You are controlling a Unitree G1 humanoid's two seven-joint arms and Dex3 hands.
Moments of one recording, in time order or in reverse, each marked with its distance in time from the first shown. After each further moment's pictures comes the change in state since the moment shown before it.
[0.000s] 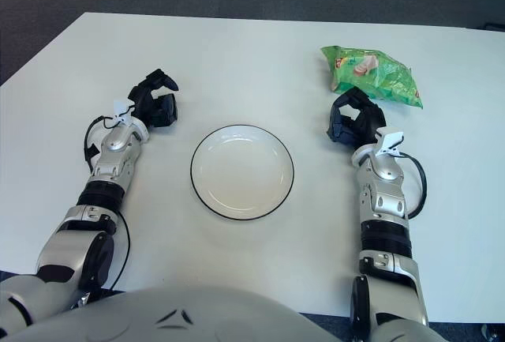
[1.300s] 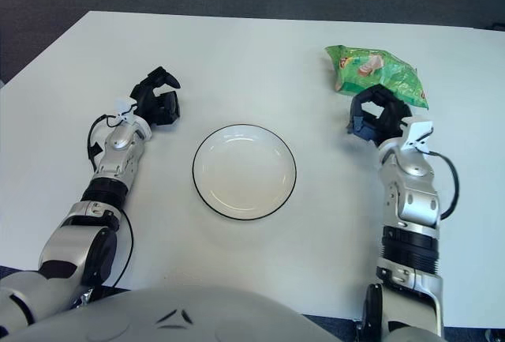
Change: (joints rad) left arm -0.032 -0.011 0.001 0.067 -0.001 -0.056 0.005; right arm 0.043 -0.096 -0.089 -0.373 -0.009 0.342 -0.075
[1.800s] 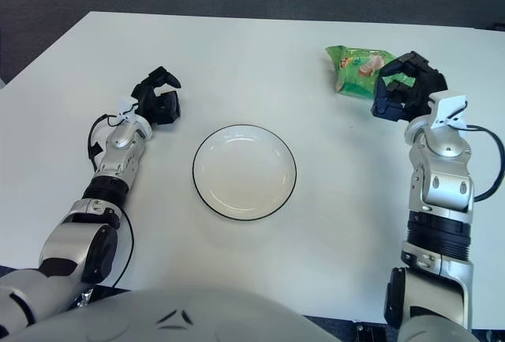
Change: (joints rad) left arm -0.017 0.001 0.000 0.027 0.004 -0.009 0.005; right arm -0.134 -0.191 0.029 0.074 -0.174 -0.106 0.025
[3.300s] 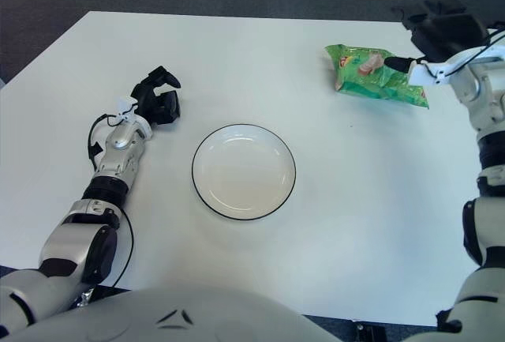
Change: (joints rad) left arm 0.015 0.004 -0.003 -0.023 -0.002 -0.002 -0.005; right arm -0.558 -0.402 0.599 0.844 -0.853 -0.651 -0.122
